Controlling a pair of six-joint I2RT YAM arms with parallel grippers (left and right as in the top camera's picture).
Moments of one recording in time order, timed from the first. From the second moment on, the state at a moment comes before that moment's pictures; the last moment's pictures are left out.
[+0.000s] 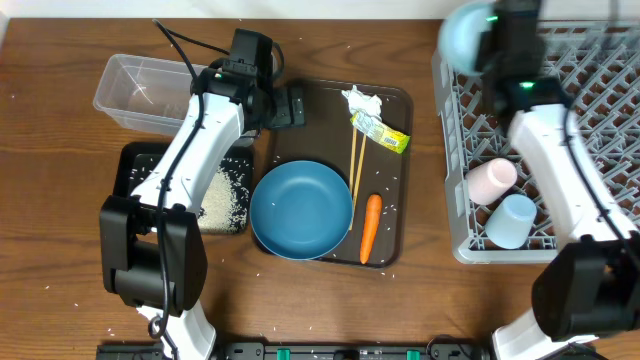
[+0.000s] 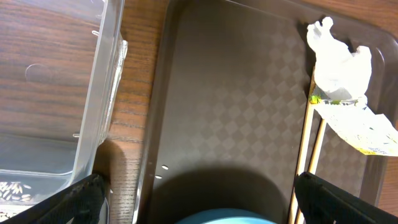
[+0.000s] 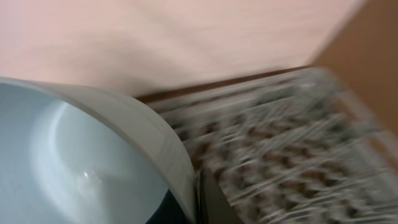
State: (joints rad) left arm -0.24 1.89 1.56 -0.81 0.12 -0.35; right arm 0.06 1.76 1.52 -0.30 0.52 0.10
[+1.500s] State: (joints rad) left arm -0.24 1.89 1.56 -0.81 0.12 -0.35; right arm -0.11 2.11 1.52 0.26 0.89 -0.58
